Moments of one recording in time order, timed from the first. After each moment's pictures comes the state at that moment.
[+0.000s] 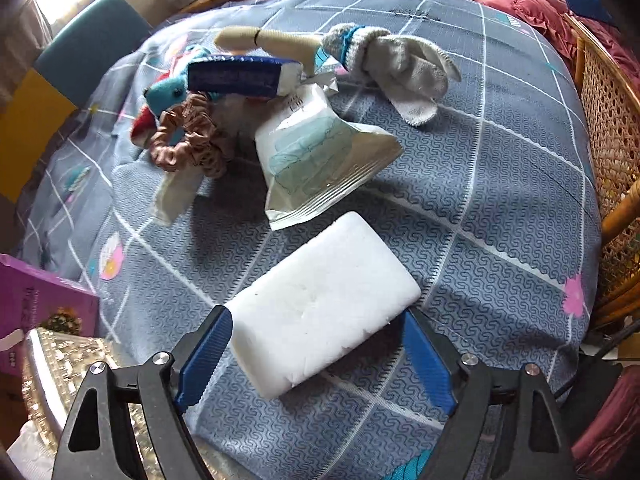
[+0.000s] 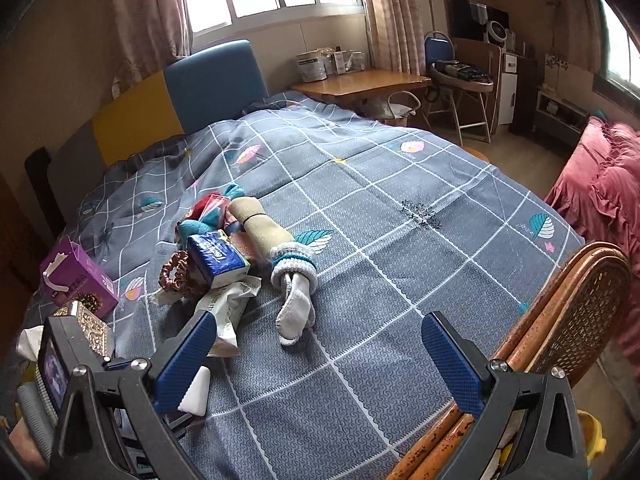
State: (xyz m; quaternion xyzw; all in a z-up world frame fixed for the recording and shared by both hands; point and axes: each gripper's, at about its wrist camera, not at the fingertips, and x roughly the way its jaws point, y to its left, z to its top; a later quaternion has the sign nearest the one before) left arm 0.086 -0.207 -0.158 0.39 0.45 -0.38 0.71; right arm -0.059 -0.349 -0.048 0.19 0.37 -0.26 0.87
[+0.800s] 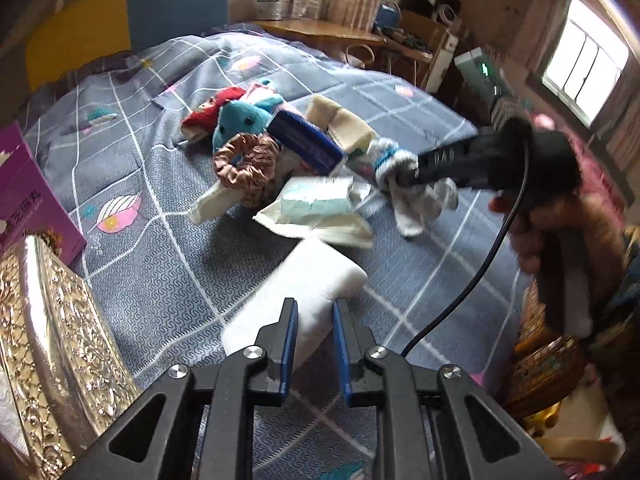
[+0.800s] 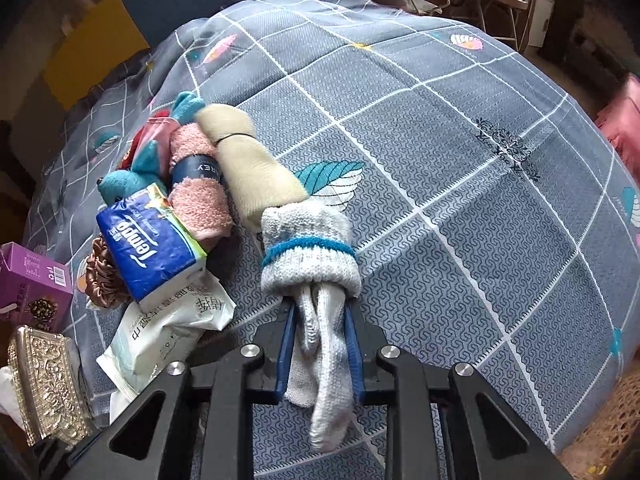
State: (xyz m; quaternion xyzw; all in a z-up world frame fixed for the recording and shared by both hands) left arm 0.099 -0.138 -0.087 0.12 0.48 -0.40 0.77; right arm 0.061 -0.406 -0.146 0.25 0.52 -0.21 0.79
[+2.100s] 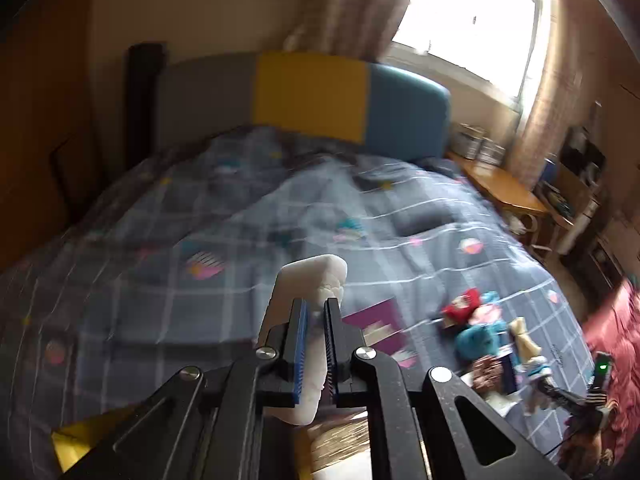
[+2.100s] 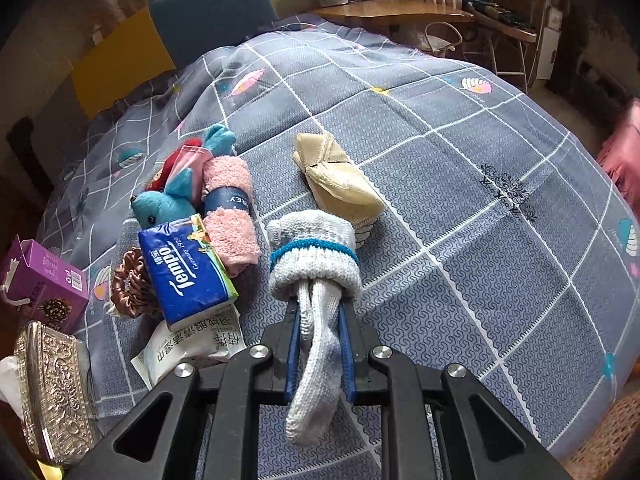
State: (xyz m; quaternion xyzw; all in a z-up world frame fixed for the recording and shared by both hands) left arm 0.255 0.091 0.057 -0.02 0.38 -0.11 0.92; right arm 0.060 -0.401 -0.116 0.22 0.48 -0.21 0.83
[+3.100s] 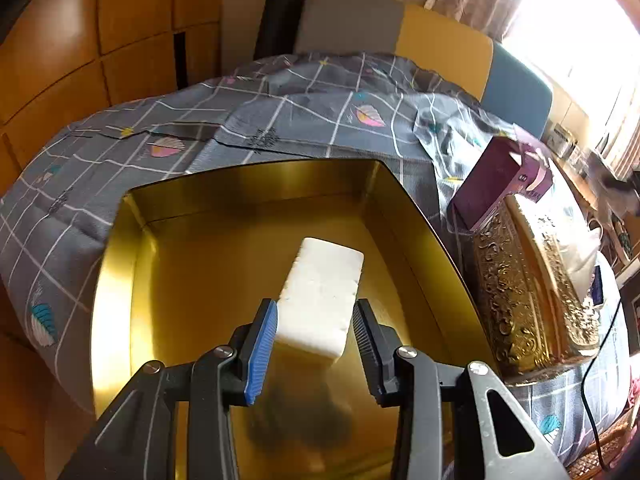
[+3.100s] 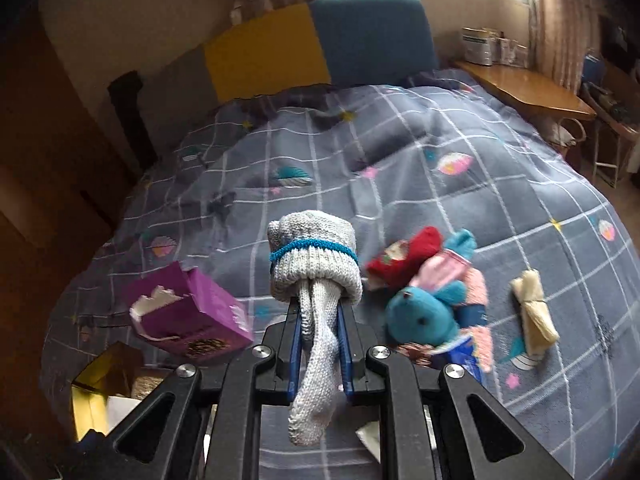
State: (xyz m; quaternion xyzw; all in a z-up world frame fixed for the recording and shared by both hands) left arm 0.087 0.231 -0.093 -0.09 0.44 0.03 0.89; right arm 0.215 -0.215 0.005 0.15 0.45 -0.01 0.88
